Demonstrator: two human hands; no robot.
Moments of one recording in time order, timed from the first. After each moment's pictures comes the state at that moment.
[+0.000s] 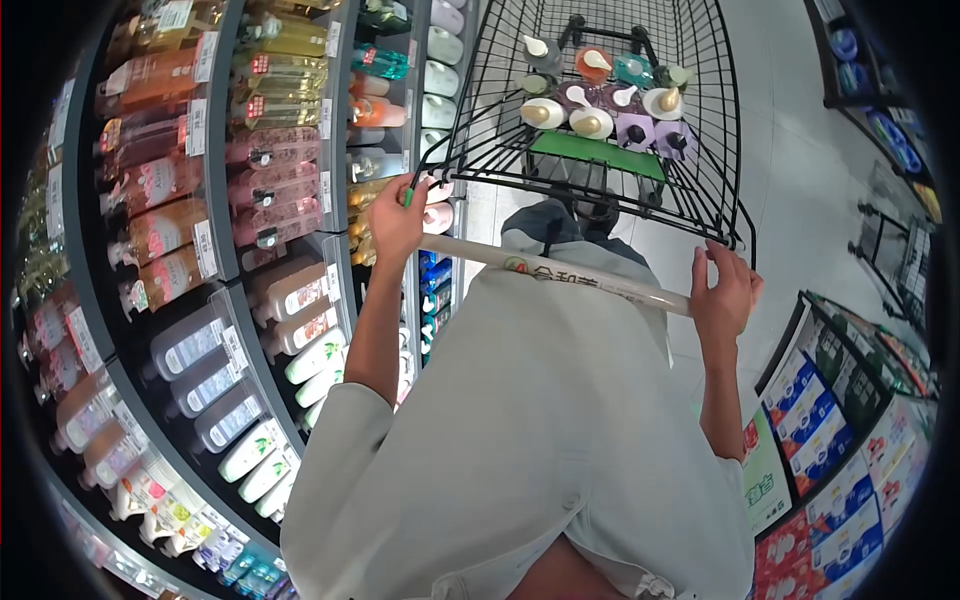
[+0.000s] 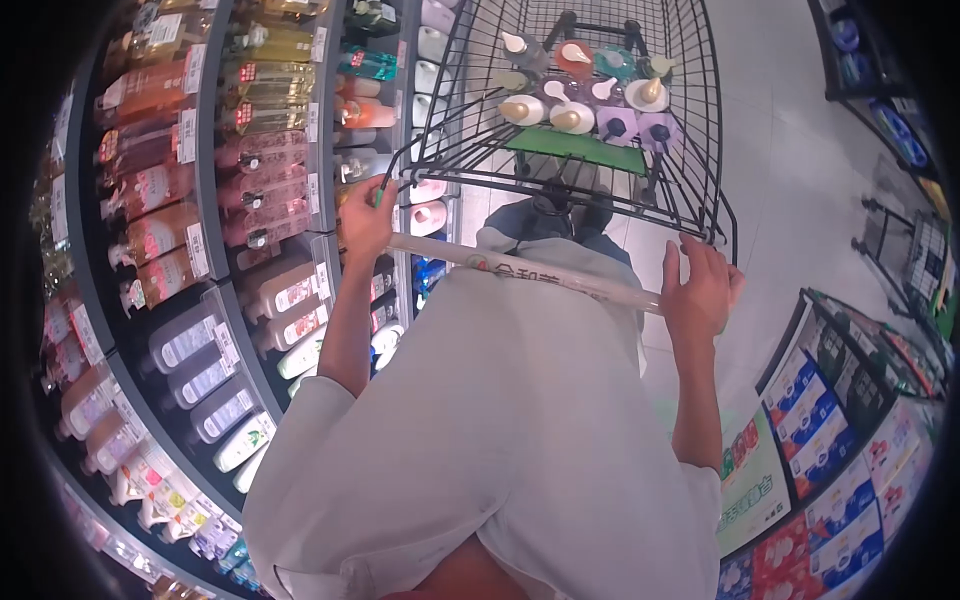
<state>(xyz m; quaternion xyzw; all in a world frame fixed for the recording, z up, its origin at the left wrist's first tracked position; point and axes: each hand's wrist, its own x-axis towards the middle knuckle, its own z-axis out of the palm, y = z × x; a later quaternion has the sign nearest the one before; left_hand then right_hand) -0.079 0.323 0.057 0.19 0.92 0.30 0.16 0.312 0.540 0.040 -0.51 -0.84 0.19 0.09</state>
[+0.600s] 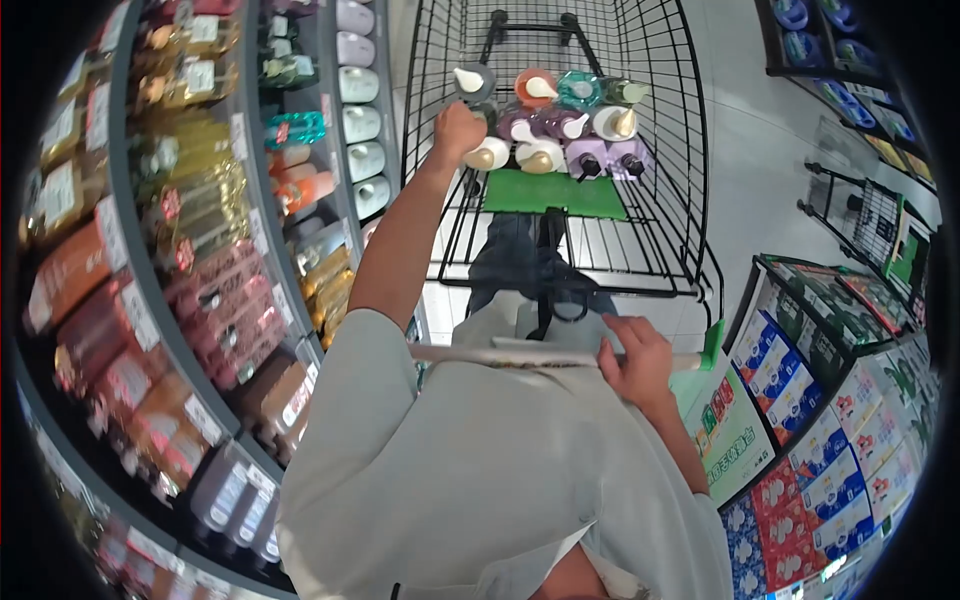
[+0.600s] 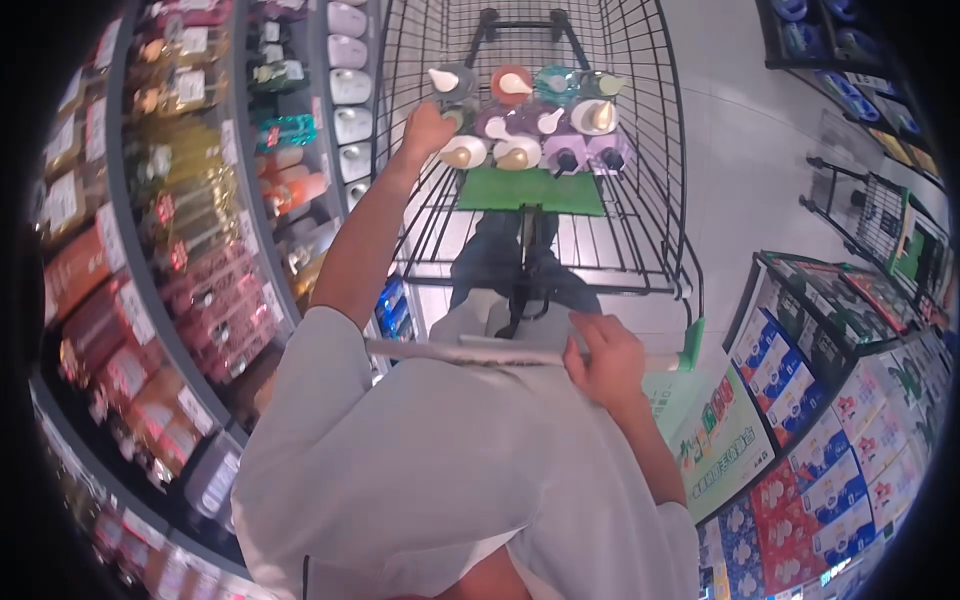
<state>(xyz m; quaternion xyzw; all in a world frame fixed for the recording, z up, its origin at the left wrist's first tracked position) -0.189 0.639 -0.139 0.36 0.86 0.06 0.36 0.221 0.555 0.067 -0.40 -0.84 0.37 0.02</state>
